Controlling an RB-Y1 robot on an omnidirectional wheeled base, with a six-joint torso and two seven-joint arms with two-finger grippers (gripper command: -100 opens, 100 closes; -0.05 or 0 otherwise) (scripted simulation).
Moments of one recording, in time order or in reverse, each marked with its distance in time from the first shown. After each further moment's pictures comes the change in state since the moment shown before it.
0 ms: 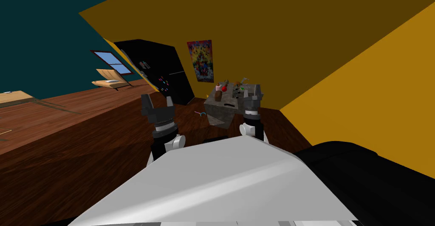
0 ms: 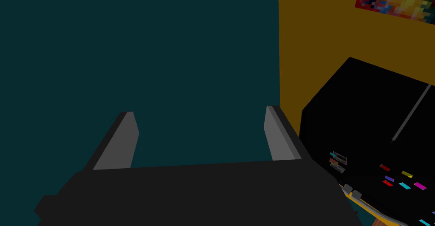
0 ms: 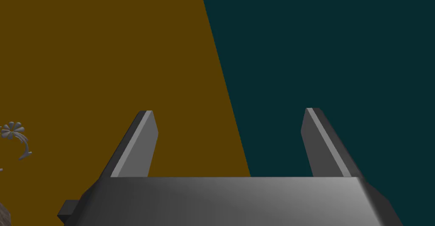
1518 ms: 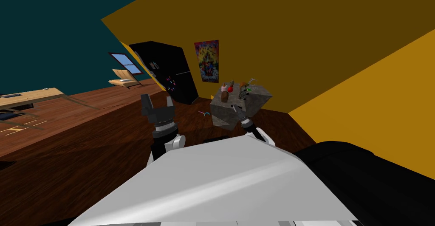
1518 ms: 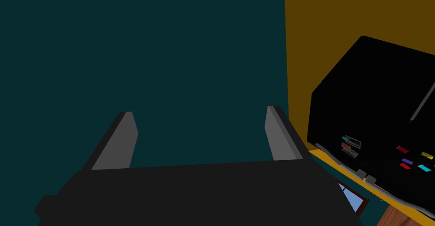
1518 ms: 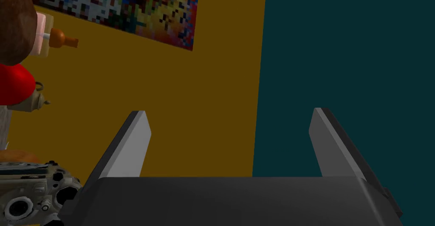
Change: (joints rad) left arm 0.000 0.000 0.000 0.000 0.000 0.000 0.000; right arm 0.056 -0.464 0.105 0.308 0.119 -0.078 0.064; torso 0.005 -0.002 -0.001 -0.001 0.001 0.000
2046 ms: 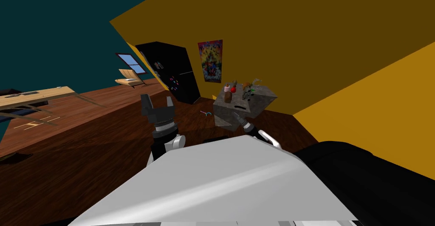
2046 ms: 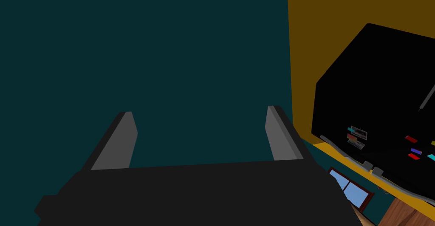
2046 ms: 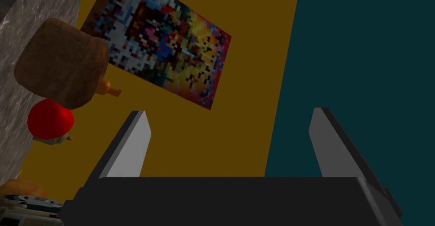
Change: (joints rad) left arm 0.000 0.000 0.000 0.000 0.000 0.000 0.000; right arm 0.028 -0.173 0.048 0.134 0.055 -0.033 0.028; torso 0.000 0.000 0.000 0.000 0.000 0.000
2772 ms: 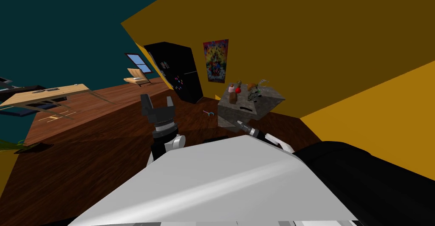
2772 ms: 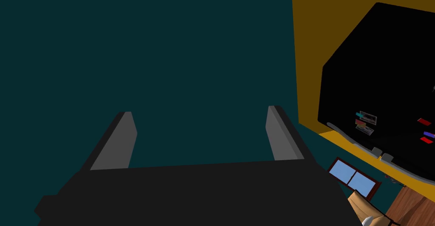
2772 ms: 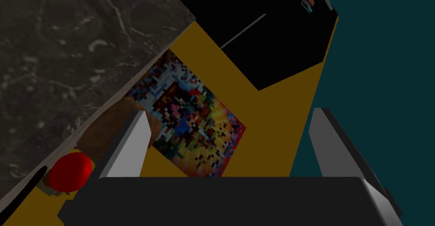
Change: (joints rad) left arm 0.000 0.000 0.000 0.000 0.000 0.000 0.000; right arm 0.035 -0.225 0.069 0.192 0.078 -0.044 0.042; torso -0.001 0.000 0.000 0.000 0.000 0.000
